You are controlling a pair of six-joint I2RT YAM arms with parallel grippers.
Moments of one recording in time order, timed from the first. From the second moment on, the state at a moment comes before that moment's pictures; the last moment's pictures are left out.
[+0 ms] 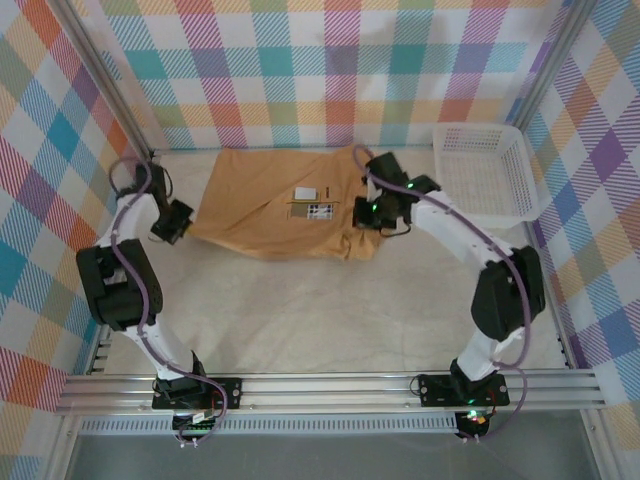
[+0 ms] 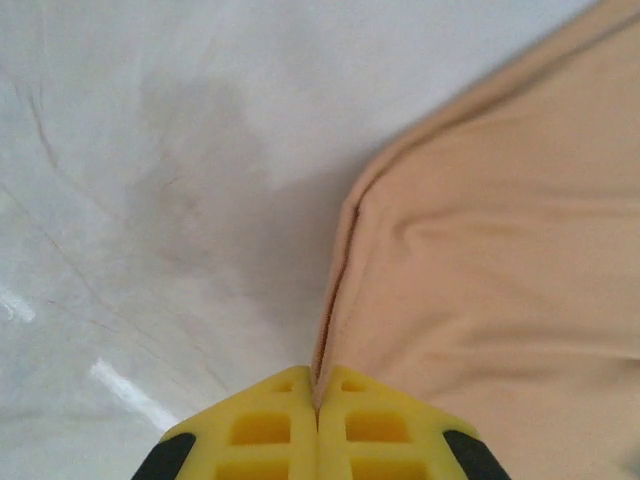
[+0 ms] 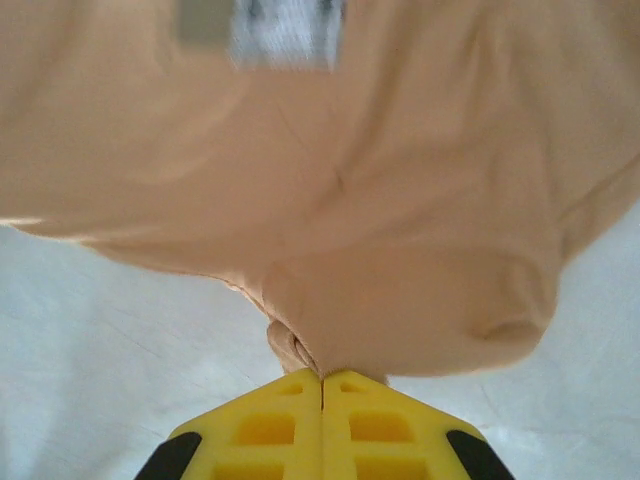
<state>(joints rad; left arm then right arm) 0.23 1.75 1.42 -0.83 0.10 -0.77 0.50 1.68 1.53 -0.83 -0.18 0.49</state>
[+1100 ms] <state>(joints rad) 0.21 1.90 2.37 -0.99 0.28 -0.82 0.29 1.93 2.64 -1.04 -0.06 0.31</state>
